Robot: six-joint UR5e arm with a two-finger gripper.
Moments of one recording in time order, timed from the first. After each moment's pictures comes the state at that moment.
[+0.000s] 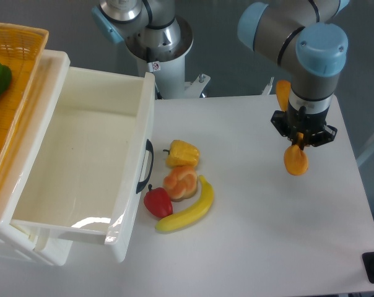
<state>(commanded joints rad) 2.74 -1.90 -1.45 -1.25 1.64 1.20</state>
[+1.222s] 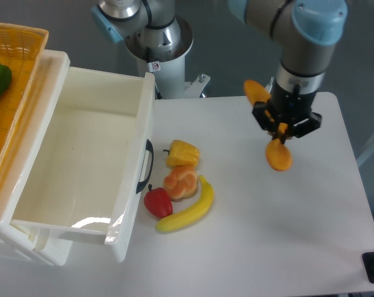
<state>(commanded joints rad) 2.63 -1.76 -1.41 -1.40 1.44 0.83</state>
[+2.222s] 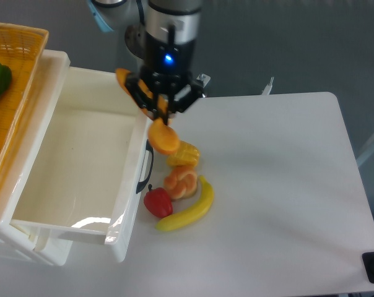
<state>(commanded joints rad) 2.35 -1.60 -1.40 -1.41 1.31 0.33</state>
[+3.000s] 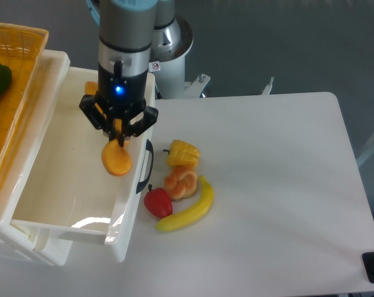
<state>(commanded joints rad) 2.25 -1.73 -1.43 -1.33 1.32 0.35</state>
